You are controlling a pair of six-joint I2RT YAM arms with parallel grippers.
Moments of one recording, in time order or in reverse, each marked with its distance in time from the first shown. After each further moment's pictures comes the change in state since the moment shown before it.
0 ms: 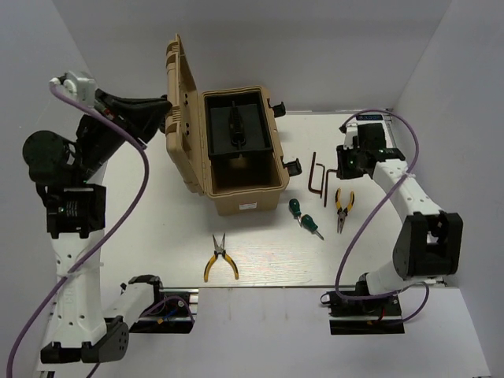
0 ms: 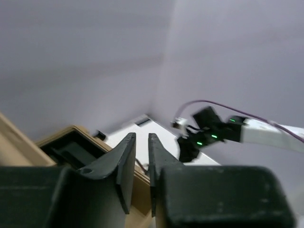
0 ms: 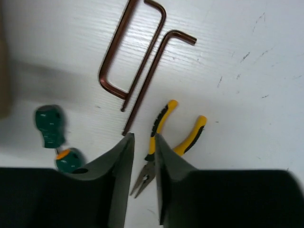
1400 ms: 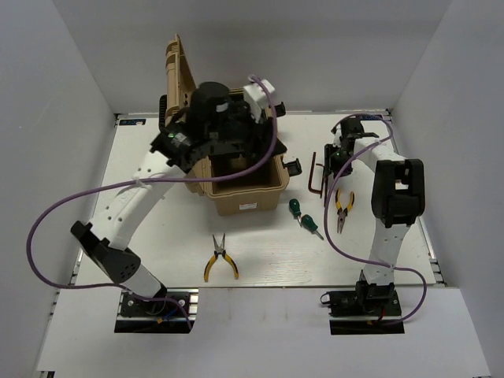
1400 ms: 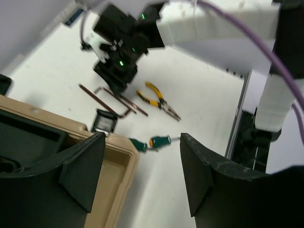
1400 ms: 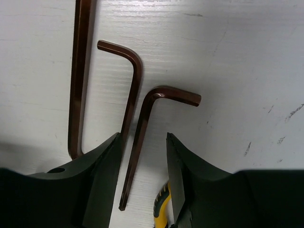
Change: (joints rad) left arm -0.680 0.578 0.347 -0.475 -0.197 0.468; right arm -0.021 0.553 0.307 -0.022 0.001 0.165
